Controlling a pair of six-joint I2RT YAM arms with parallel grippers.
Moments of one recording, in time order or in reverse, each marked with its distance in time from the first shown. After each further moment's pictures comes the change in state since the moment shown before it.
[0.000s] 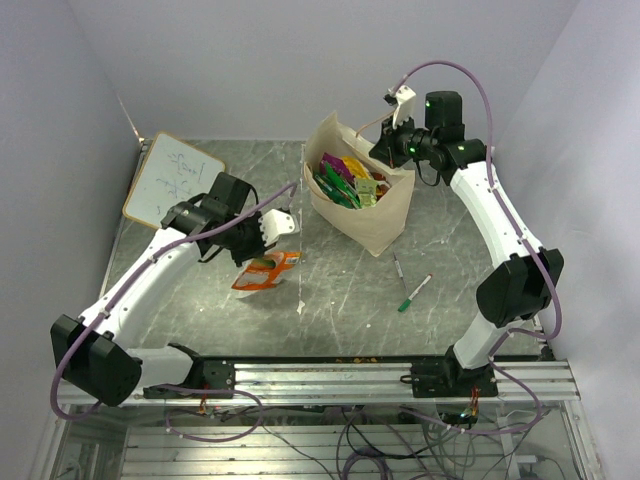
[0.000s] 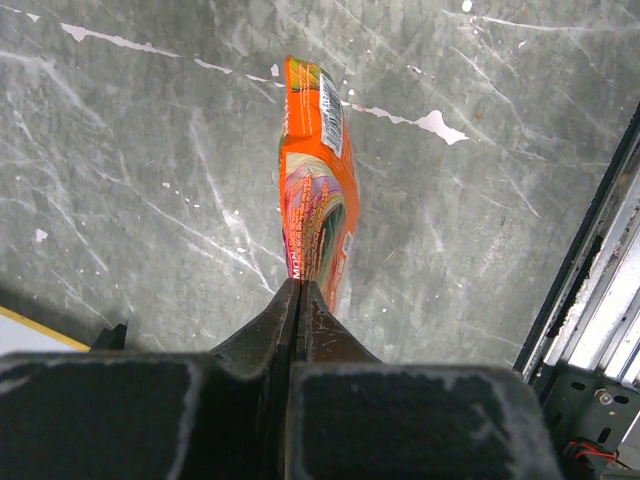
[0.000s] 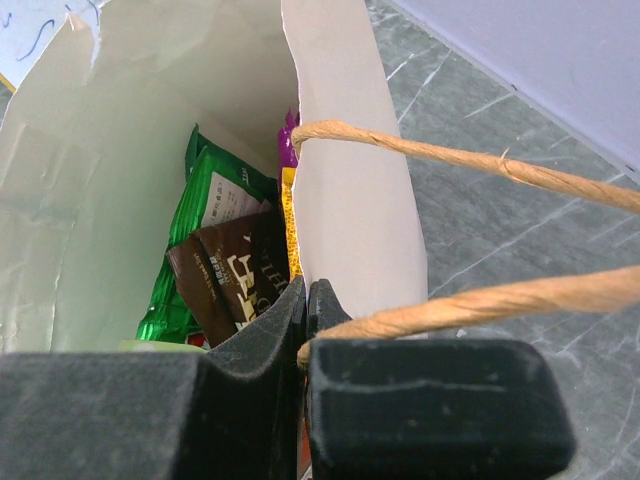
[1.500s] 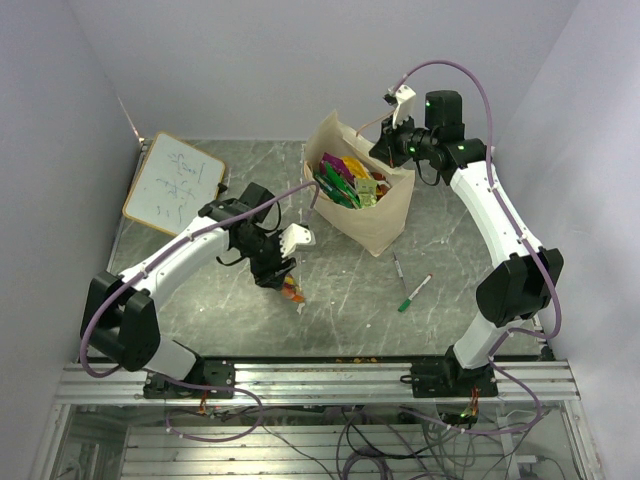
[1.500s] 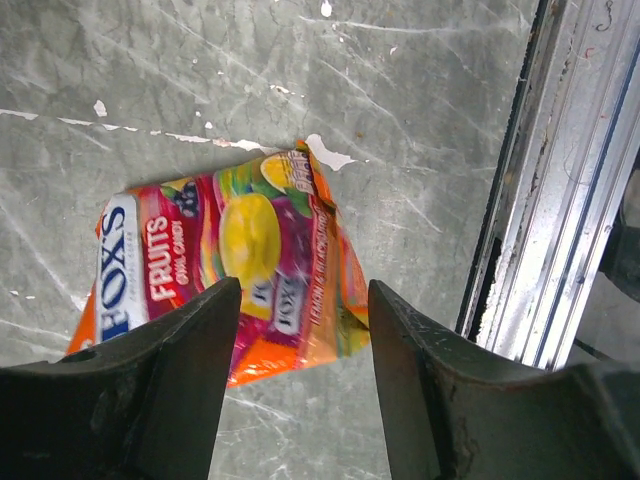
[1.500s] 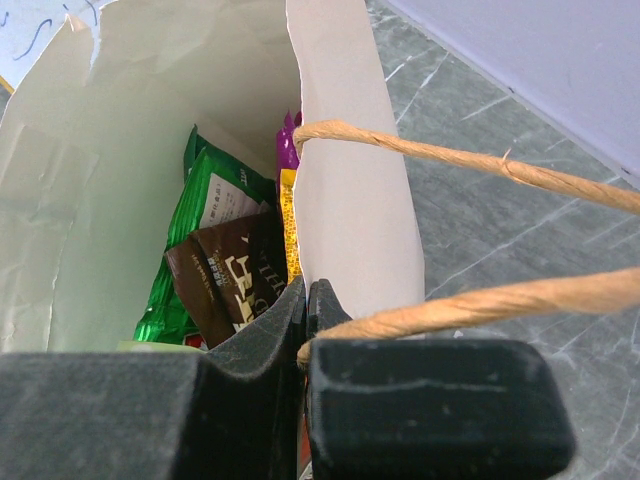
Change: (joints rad) left arm -0.057 0.197 -0.053 0.014 0.186 -0.001; right arm 0.000 0.003 0.005 0.000 0.001 -0.007
